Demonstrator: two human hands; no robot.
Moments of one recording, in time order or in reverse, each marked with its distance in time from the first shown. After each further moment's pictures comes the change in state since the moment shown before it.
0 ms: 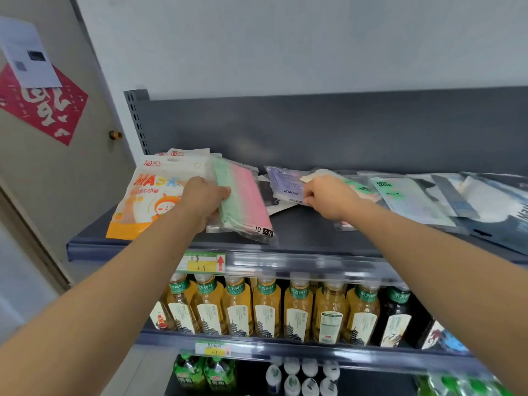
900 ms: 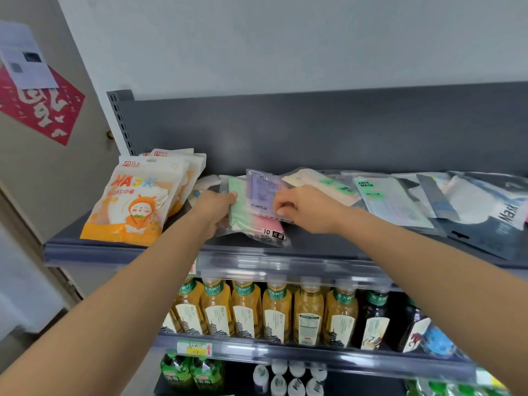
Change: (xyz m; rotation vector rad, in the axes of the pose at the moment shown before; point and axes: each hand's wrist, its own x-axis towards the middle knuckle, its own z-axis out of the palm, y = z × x) left_hand -0.001 -0.011 0.063 -0.028 -0.085 -0.166; right_hand -0.034 0.015 -0.005 0.337 -0.006 -0.288
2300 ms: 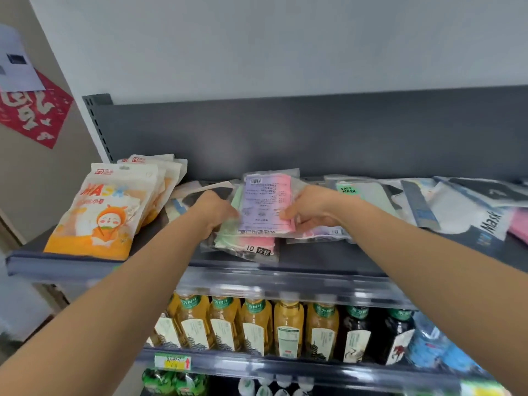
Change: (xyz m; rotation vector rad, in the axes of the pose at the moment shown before) left_hand 0.000 0.019 0.043 0.441 0.013 0.064; right_hand 0.007 0.046 -0.026 0.767 -0.177 0.611
